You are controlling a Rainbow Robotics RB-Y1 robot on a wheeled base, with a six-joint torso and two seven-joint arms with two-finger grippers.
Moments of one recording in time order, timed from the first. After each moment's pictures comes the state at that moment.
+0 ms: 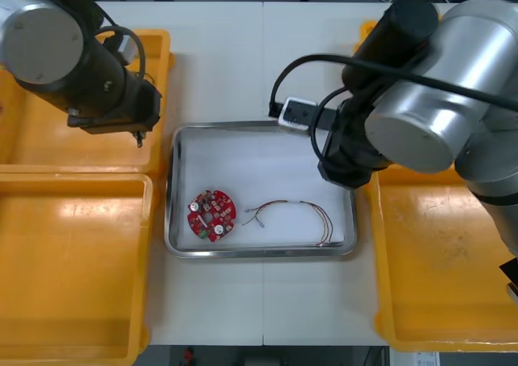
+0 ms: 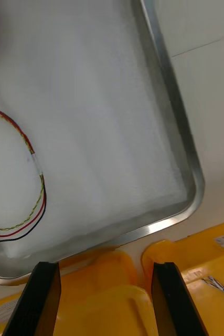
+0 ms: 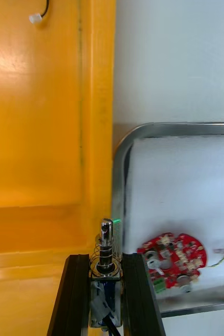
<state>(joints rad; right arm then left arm) -0.73 -0.51 0.43 -2.14 -0.58 1.91 1.87 -0.74 0.70 -0.24 -1.88 0.82 1.81 -0.82</state>
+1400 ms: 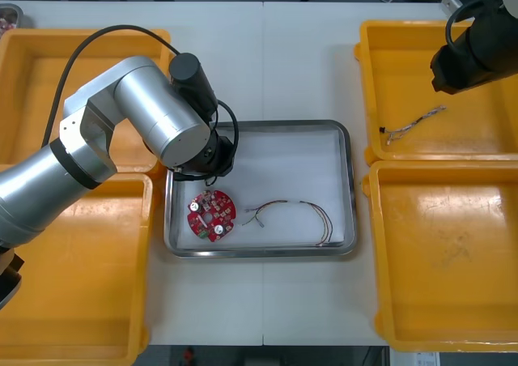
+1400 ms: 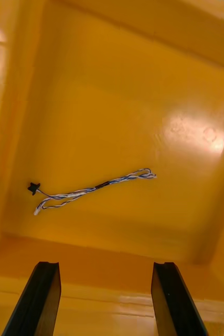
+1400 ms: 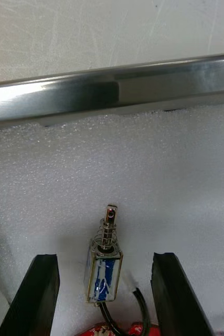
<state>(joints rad) -0.83 -0.51 -0.08 -1.69 -0.32 1.92 1.64 -0.80 0.56 -0.68 -1.65 0.63 1.47 -0.76</state>
